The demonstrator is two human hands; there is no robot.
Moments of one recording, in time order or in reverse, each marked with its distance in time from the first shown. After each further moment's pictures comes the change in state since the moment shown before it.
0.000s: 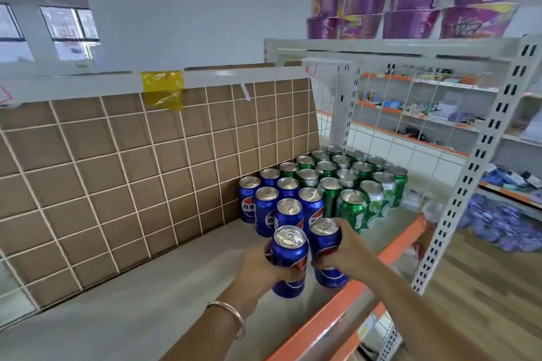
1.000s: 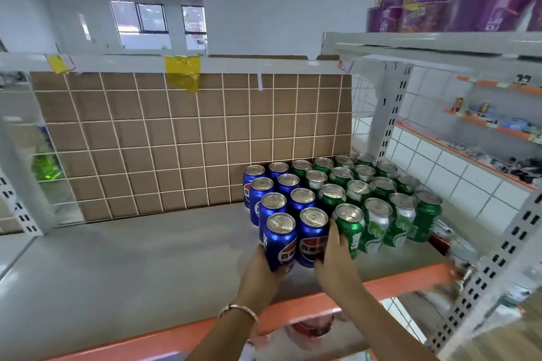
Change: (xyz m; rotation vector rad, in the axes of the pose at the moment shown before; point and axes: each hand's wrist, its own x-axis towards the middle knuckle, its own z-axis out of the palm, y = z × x) left_hand 0.047 -0.030 0.125 0.188 0.611 -0.060; right_hand 0.050 0.059 -0.040 -0.152 -0.122 -0.285
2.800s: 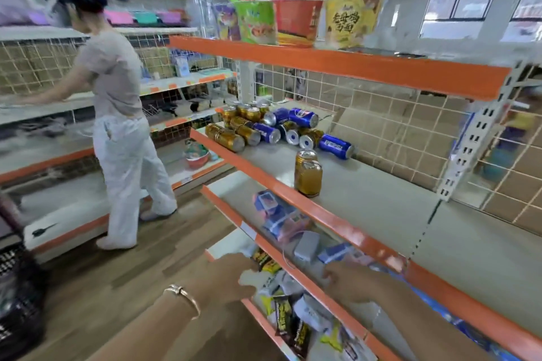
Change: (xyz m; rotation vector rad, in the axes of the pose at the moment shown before) left_hand -0.431 -0.254 -0.558 0.643 0.173 -0.523; right_hand -0.325 -0.376 0.381 -0.707 -1.125 -1.026
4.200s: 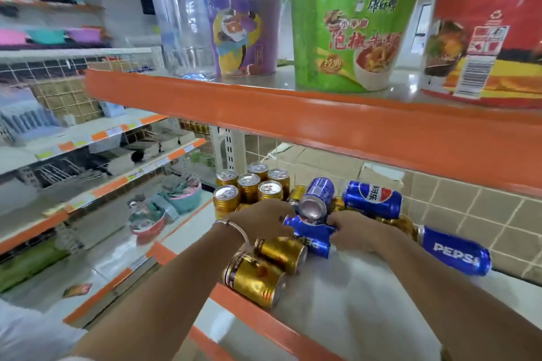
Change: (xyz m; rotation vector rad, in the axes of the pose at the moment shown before) left_hand 0.454 -0.196 -0.327 0.109 0.054 0.366; right_hand 0.446 -0.082 -0.305 0.080 0.339 0.266
